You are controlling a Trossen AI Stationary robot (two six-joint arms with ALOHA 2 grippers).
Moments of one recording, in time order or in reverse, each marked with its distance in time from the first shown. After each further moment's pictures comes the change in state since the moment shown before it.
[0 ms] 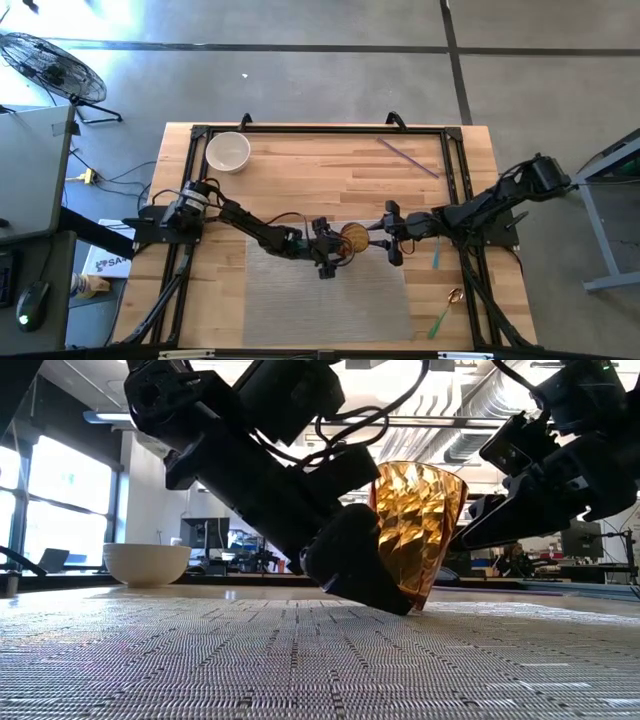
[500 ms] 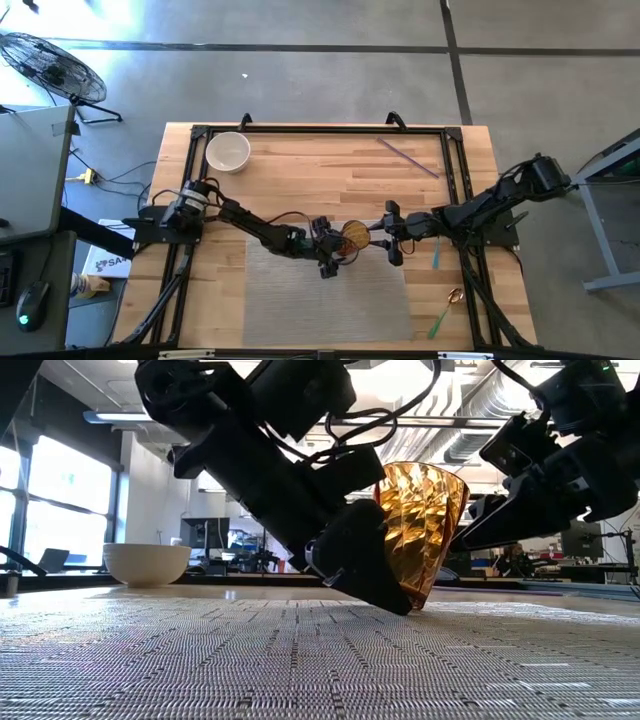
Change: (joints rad) left arm -0.005 0.000 0.052 -0.117 0.010 -0.038; right arm 0.000 0.000 0.000 -0.004 0.000 -0.005
